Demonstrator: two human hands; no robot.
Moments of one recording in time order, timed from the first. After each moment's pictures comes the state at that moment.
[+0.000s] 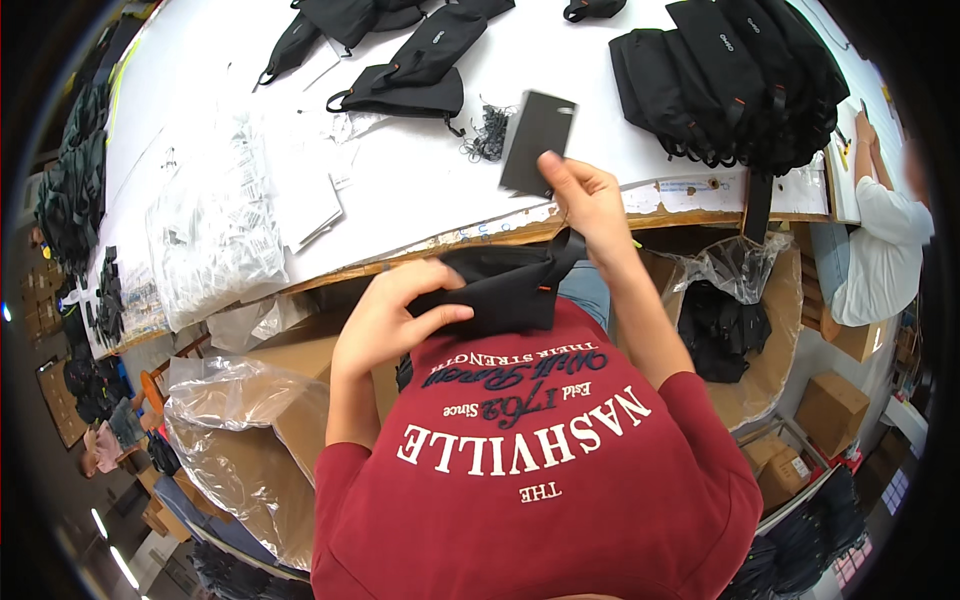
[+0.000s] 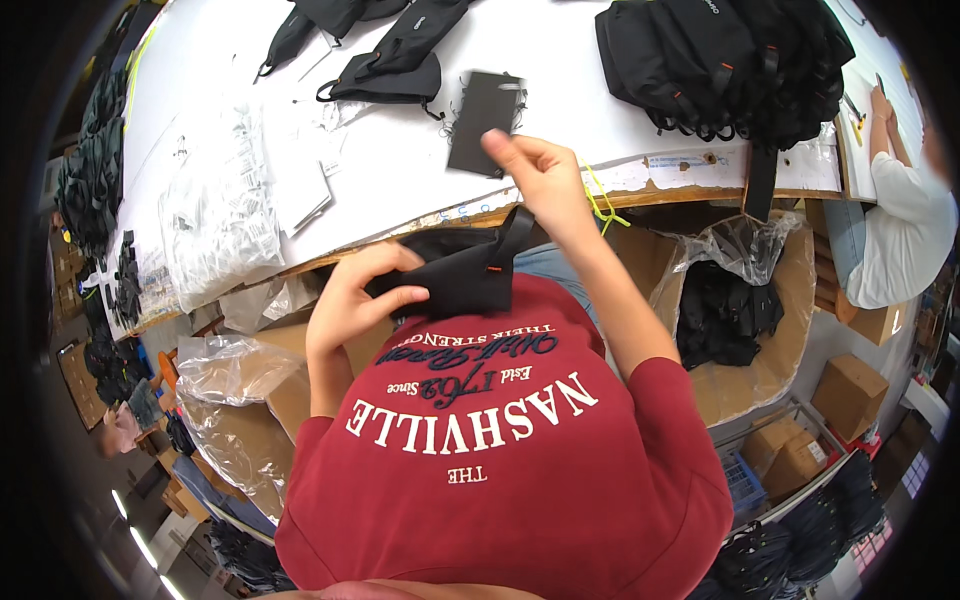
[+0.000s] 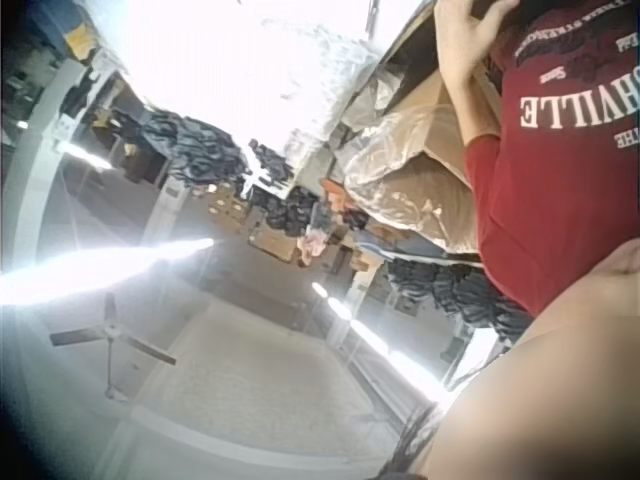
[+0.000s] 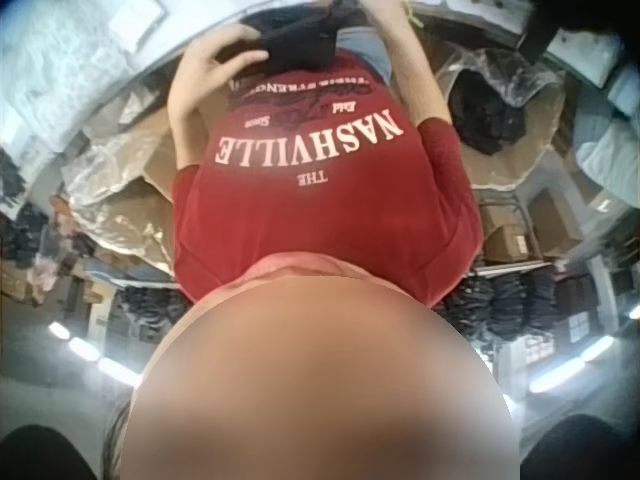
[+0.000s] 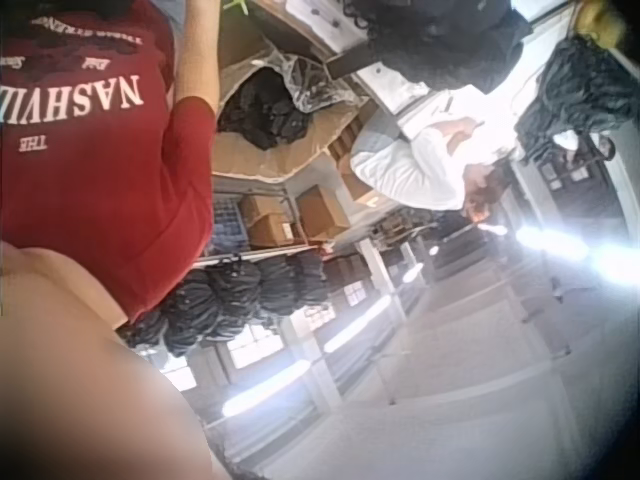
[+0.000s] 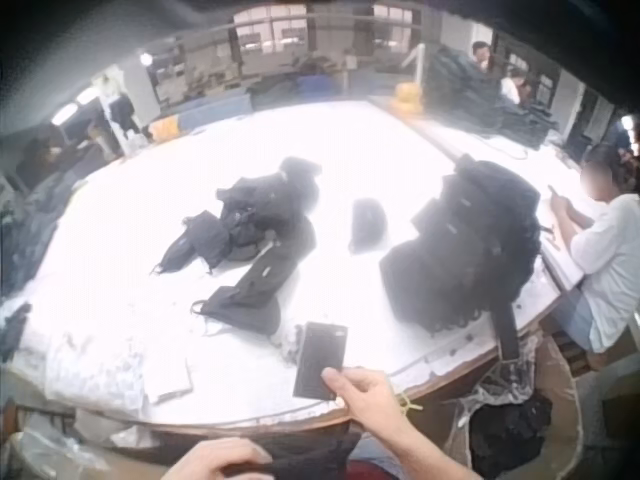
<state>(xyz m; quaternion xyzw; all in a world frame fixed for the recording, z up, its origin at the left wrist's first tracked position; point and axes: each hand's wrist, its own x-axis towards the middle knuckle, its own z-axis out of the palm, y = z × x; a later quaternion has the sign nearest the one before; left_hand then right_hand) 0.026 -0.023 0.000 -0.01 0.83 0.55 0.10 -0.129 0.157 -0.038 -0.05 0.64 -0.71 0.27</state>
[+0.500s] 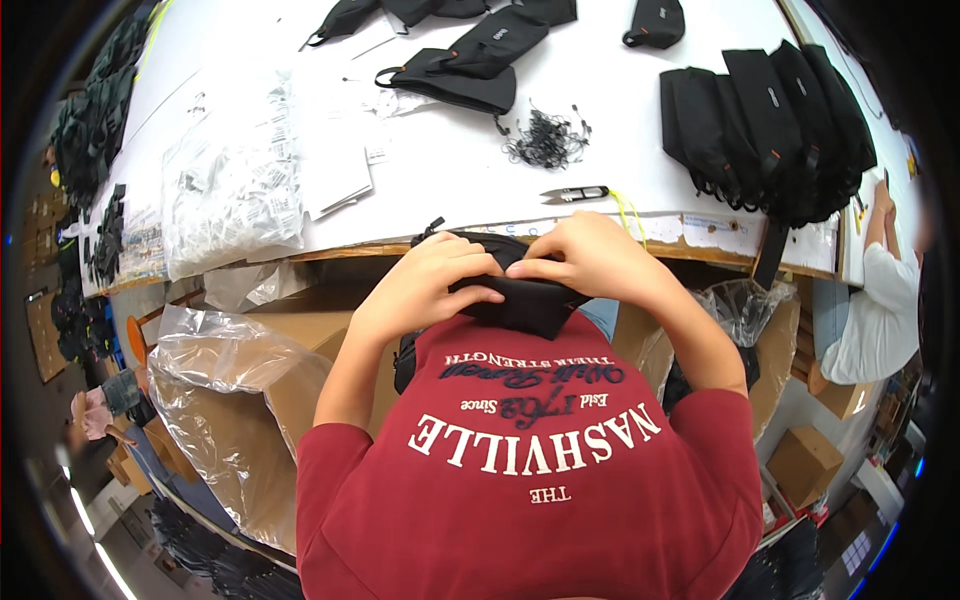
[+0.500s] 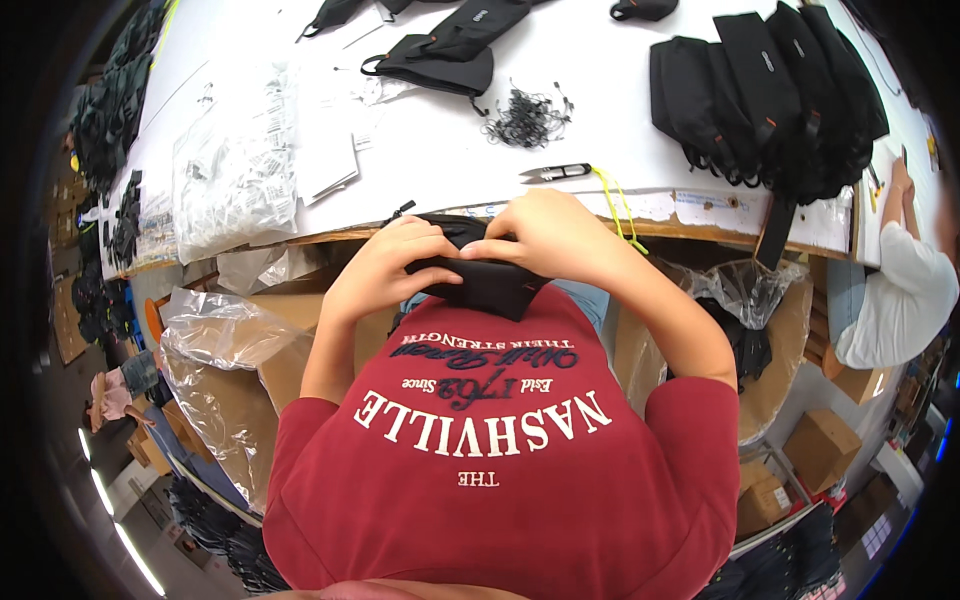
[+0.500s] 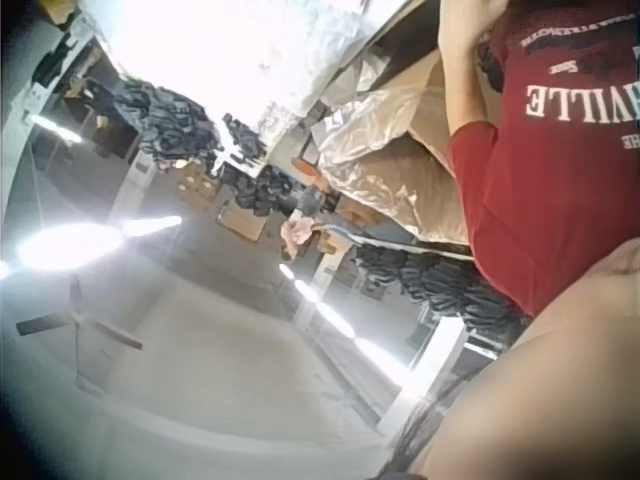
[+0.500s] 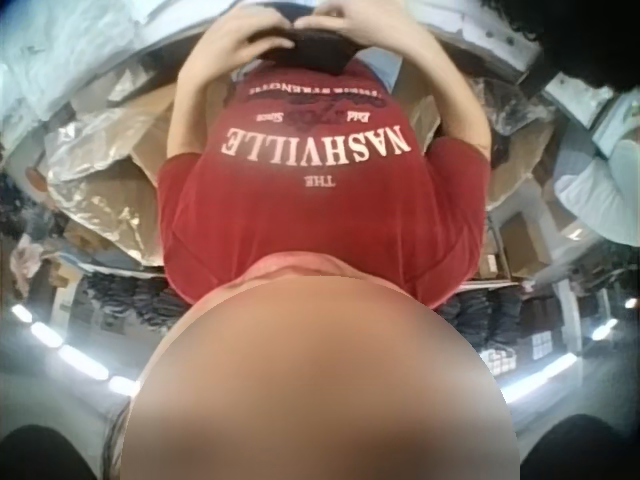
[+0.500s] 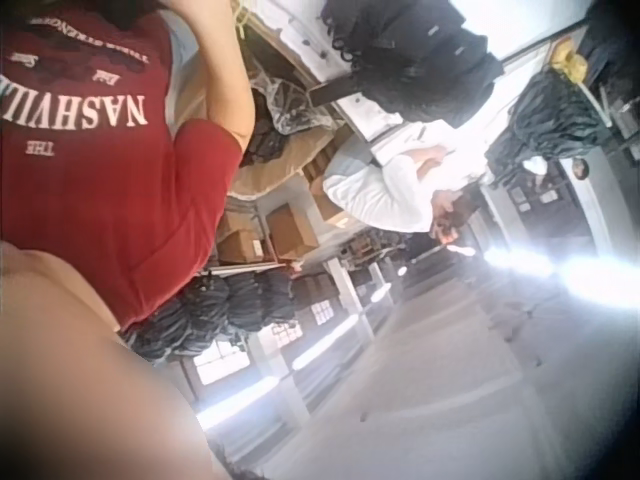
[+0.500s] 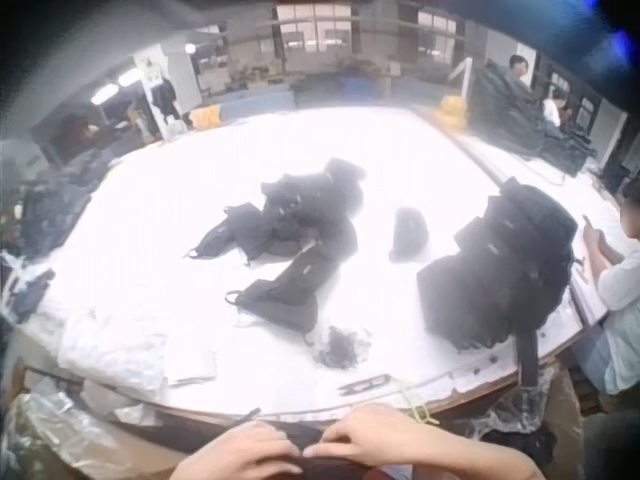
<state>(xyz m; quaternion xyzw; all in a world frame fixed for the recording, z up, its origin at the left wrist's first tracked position) 0.015 -0.029 -0.008 0.08 0.90 0.43 0.08 -0.133 0.148 -0.004 -0.57 0.74 -0.19 0.32</state>
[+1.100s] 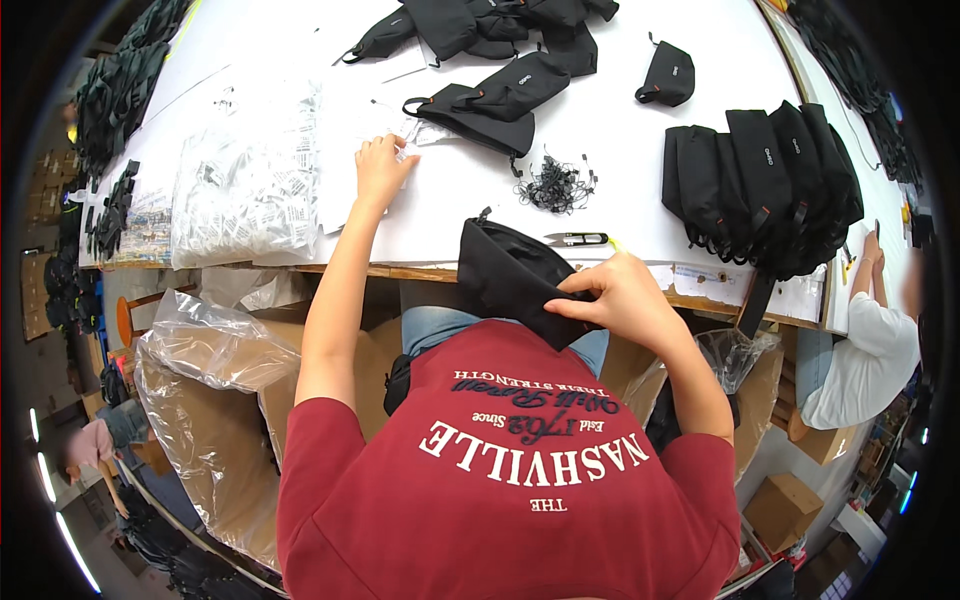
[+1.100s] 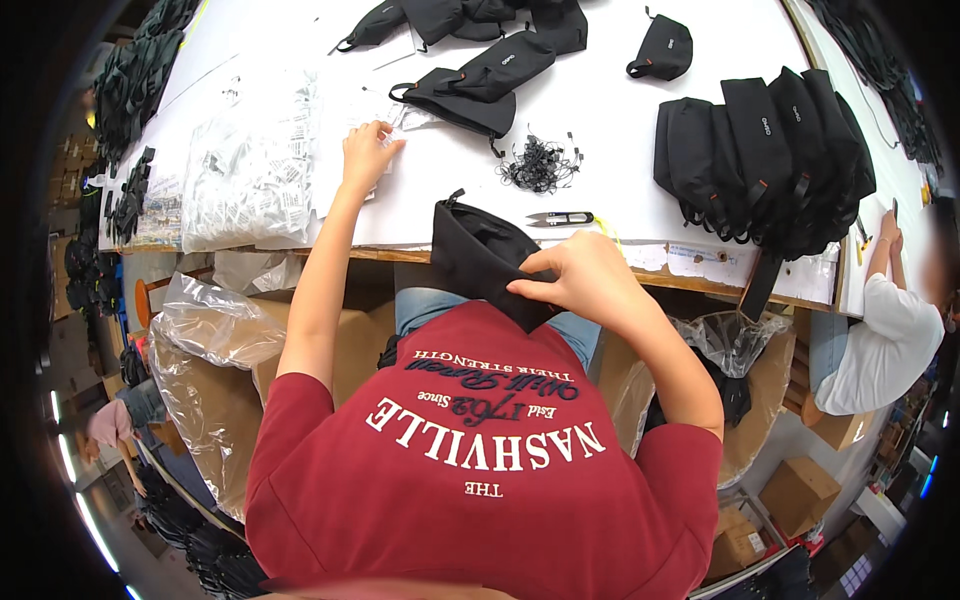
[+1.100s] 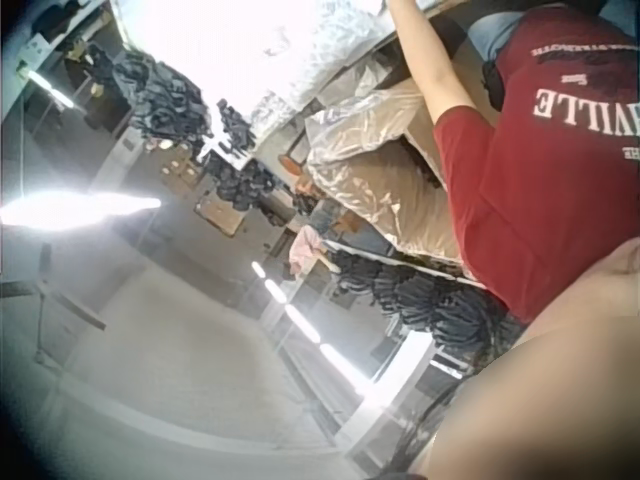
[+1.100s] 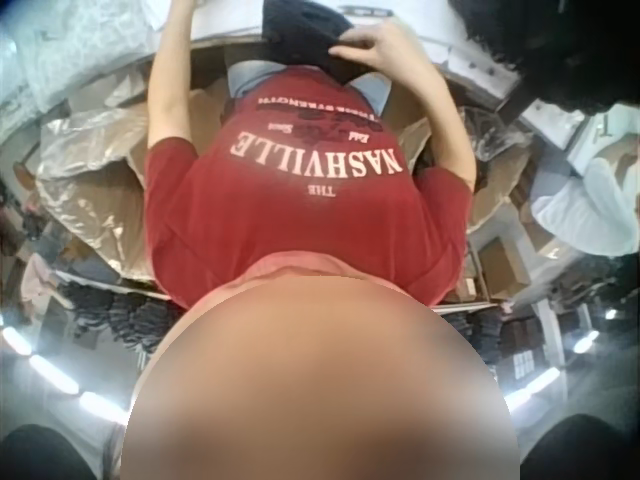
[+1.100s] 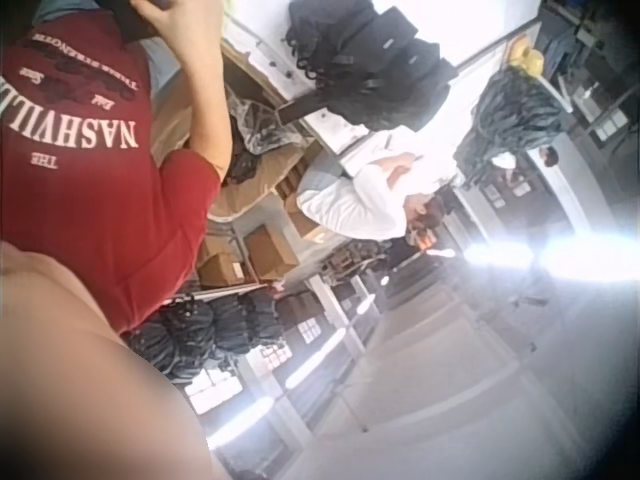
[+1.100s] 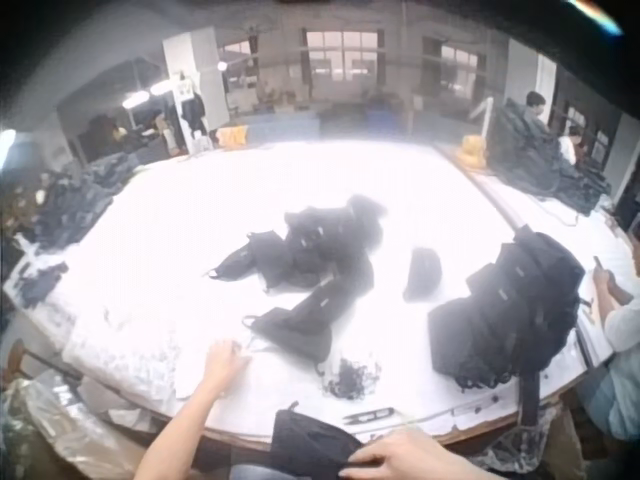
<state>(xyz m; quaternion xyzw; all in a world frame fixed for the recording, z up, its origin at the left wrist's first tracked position) -0.053 -0.183 -0.162 -0.28 0.94 0.17 -0.12 -0.139 0.172 0.004 -0.48 0.77 -0.28 0.32</state>
